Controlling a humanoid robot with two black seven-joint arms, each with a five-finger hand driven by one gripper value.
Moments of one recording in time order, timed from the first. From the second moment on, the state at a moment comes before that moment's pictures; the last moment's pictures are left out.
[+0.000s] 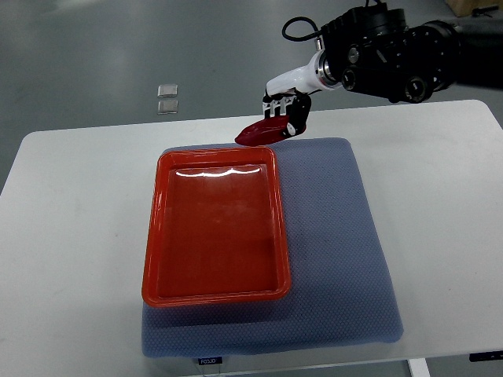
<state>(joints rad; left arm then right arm) -0.02 0.00 -0.06 -0.12 0.12 -0.15 0.05 1.80 -0.07 -0.73 0.87 -0.51 0.31 0.03</state>
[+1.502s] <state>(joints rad) -0.02 0.00 -0.06 -0.12 0.12 -0.15 0.05 1.39 0.00 -0.52 0.83 -0.52 0.13 0.11</state>
